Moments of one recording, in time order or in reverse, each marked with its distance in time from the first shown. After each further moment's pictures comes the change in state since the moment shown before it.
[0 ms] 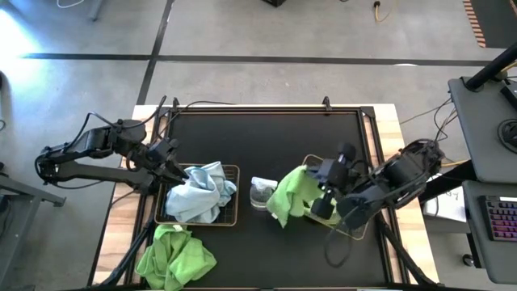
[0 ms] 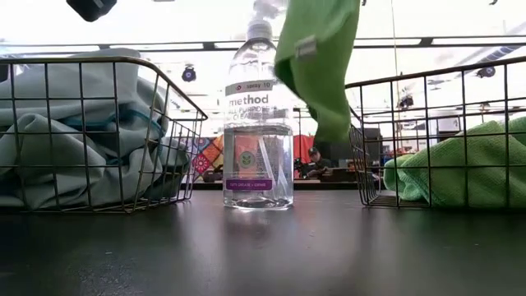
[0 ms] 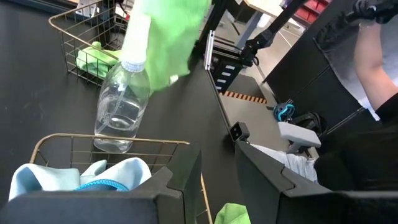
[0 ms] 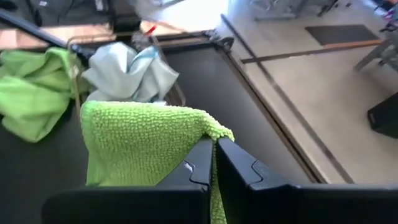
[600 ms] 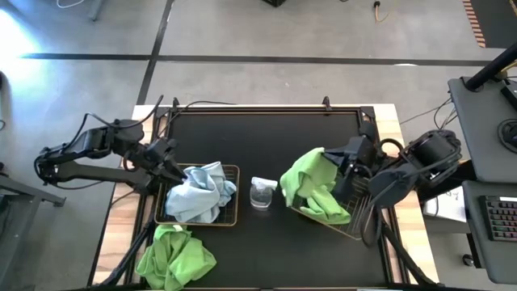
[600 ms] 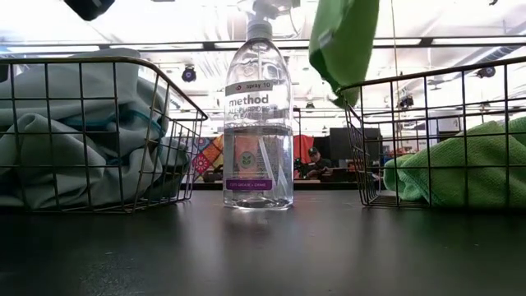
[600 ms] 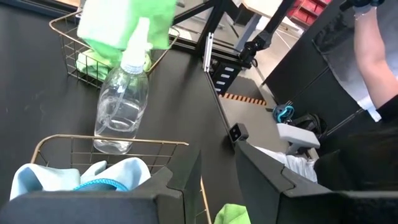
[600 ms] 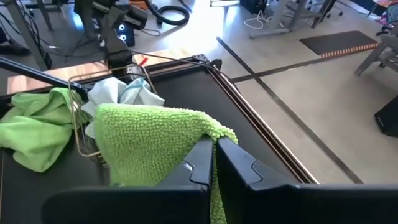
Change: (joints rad) left arm 0.000 -0.018 0.000 -0.004 0.000 0.000; right arm 0.004 -0.135 -0.008 -0.001 0.050 0.003
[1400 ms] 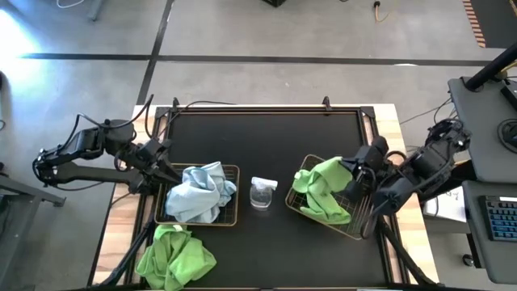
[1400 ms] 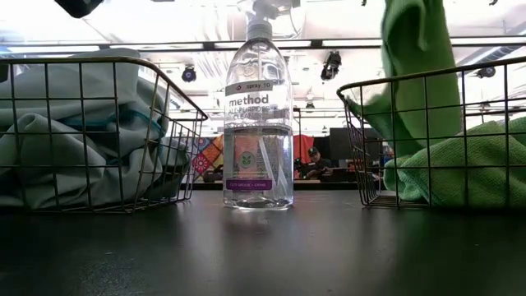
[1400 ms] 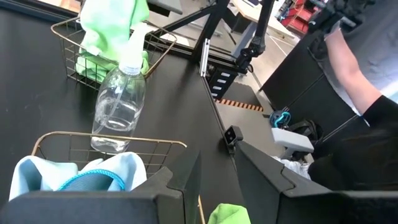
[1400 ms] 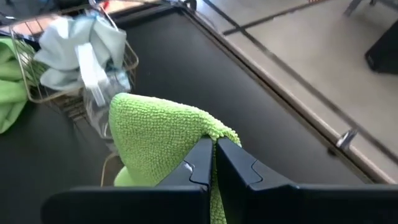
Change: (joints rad) left arm 0.000 -0.062 0.000 -0.029 -0.001 -0.027; right arm 0.085 -0.349 -0.707 0.011 -0.030 0.427
